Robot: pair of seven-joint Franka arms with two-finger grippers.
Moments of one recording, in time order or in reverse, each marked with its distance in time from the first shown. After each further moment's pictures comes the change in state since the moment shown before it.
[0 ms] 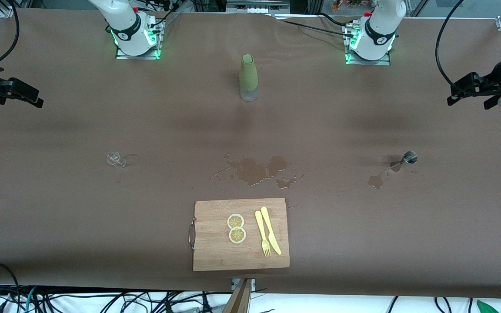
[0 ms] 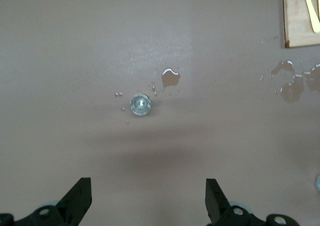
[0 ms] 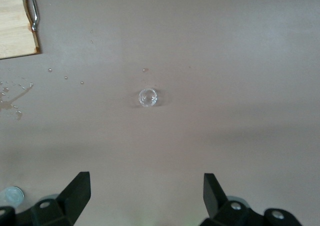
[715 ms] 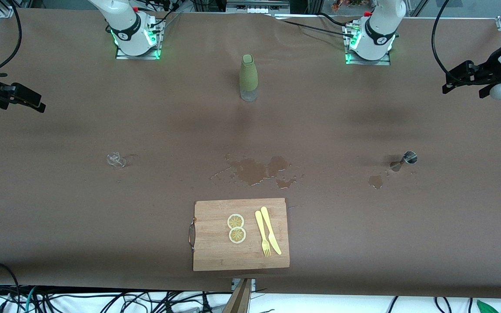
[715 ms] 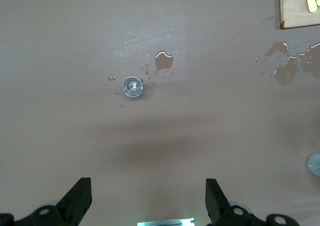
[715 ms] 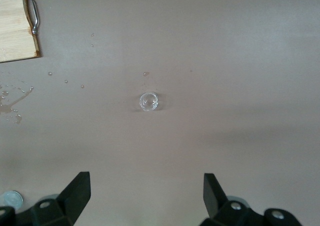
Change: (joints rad) left arm -0.019 -0.009 0.005 0.027 0.000 -0.087 -0.013; right arm 0.019 0.016 -0.019 -0.001 0.001 0.018 0.000
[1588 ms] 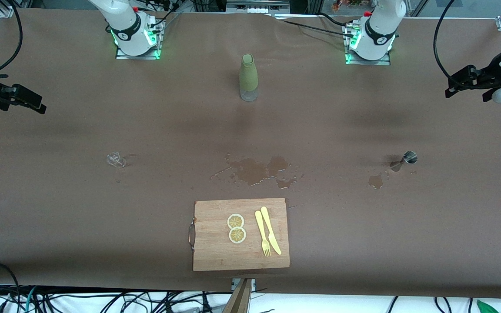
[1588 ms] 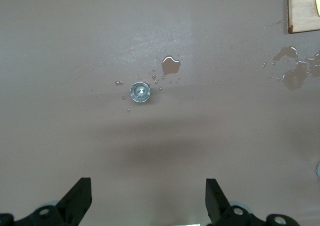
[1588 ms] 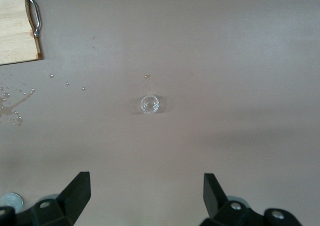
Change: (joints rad) left arm 0.000 0.017 -0.002 0.003 0.026 0.033 -0.001; right arm 0.003 0.002 0.000 0.000 0.001 0.014 0.000
